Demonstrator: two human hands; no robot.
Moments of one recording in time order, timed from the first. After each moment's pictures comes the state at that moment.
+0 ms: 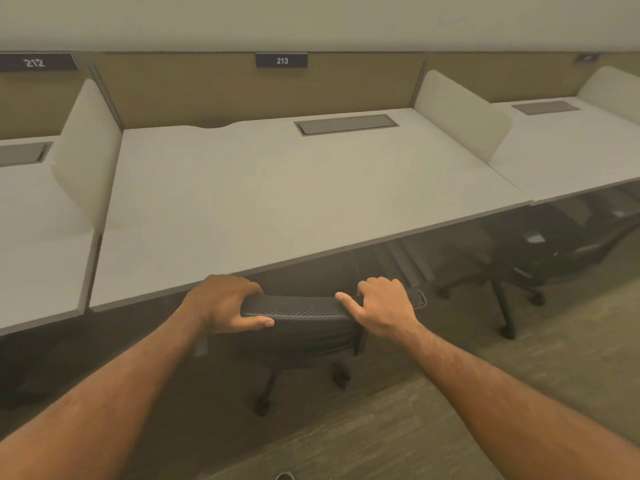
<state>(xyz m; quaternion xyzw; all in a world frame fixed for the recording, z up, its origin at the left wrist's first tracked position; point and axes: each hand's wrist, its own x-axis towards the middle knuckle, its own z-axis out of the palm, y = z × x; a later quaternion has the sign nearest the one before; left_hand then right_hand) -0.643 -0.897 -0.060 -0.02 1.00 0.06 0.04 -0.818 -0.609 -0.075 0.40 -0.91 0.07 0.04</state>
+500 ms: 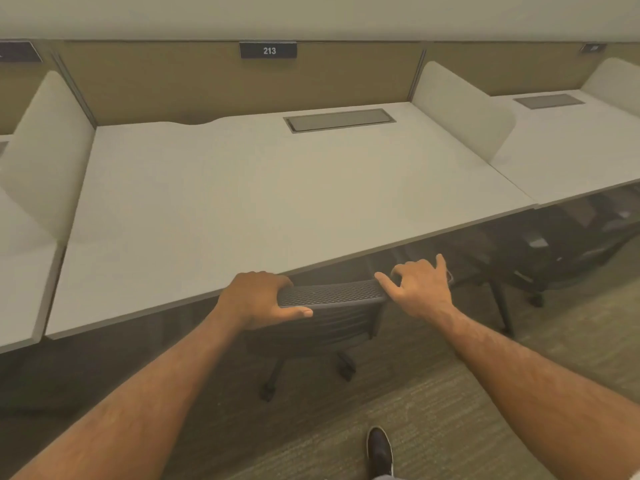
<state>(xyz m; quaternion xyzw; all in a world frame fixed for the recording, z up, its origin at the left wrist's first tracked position) -0.749 -0.861 -0.071 -0.07 0.99 0.11 0.04 -0.943 -0.580 -0.076 0.31 -0.95 0.00 0.05</state>
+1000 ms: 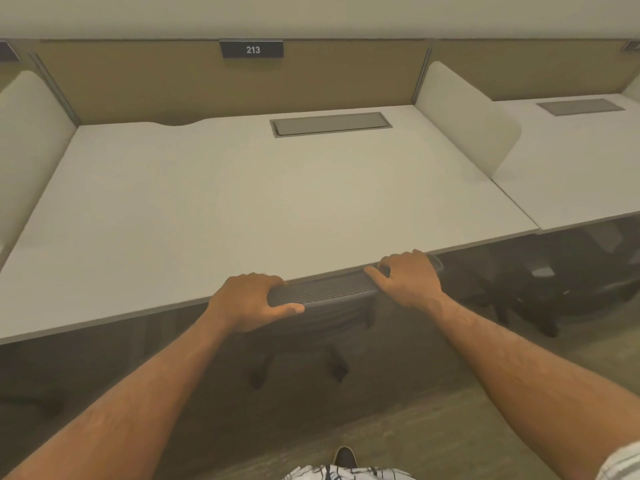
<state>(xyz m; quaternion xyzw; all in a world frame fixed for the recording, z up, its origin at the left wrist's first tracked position) -0.874 -0.784 -0.075 -0.16 0.97 0.16 0.03 -1.110 -0.541 -0.071 0.42 -0.91 0.05 0.02</state>
